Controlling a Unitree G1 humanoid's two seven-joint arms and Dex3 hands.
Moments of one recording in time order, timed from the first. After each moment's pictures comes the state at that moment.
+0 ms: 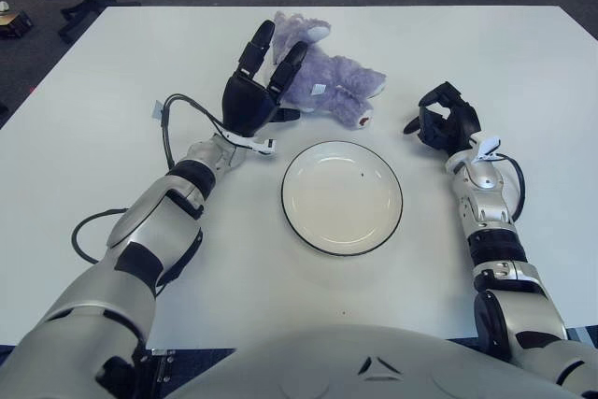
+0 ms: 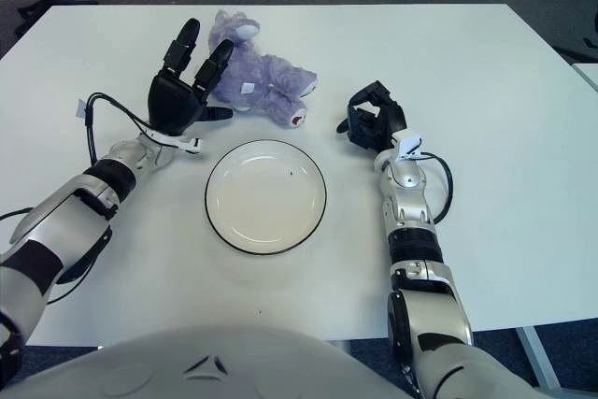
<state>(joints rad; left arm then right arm) -0.83 0.31 -0.69 1.15 1.04 -0.39 1.45 -0.34 -0.21 -0.12 0.50 0.10 -0.28 0.12</state>
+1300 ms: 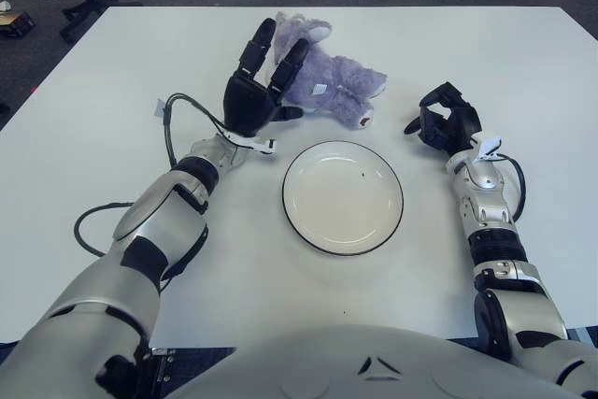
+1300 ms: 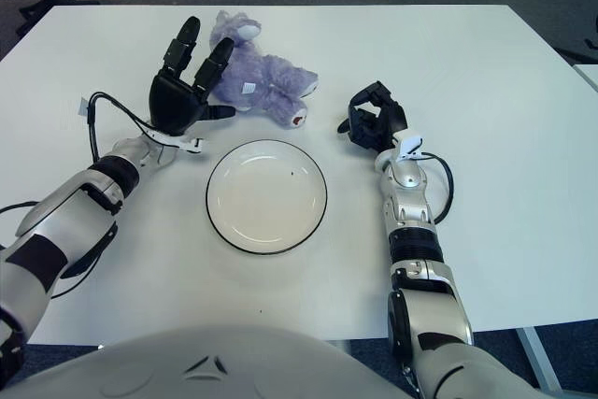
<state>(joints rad) -0.86 0.29 -0.72 1.19 1.01 -0.43 1.33 -0.35 -0.21 -0.12 0.51 0.10 -0.28 0.13</state>
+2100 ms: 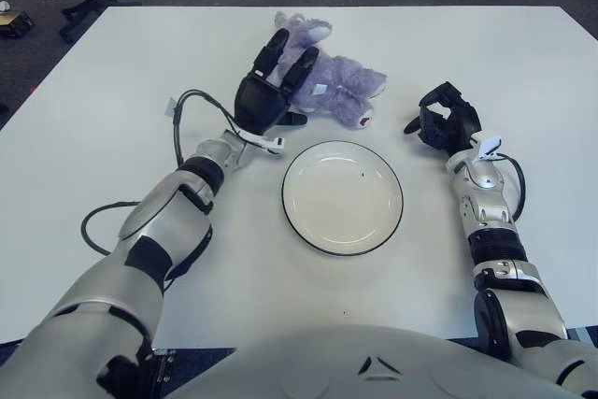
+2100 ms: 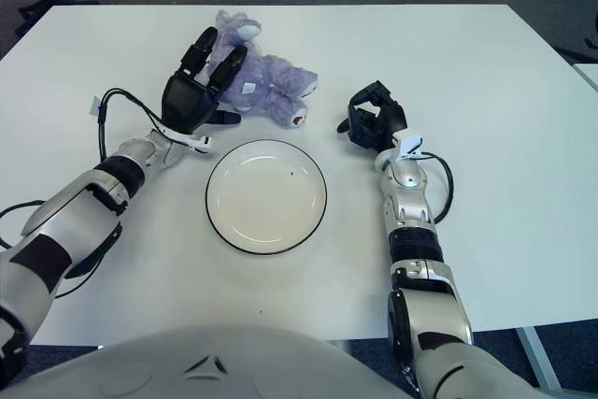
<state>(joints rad) -0.86 0.25 -0.72 1.19 0.99 -0.34 1.19 -0.35 -0.22 -0.12 0.50 0.10 -0.28 0.14</state>
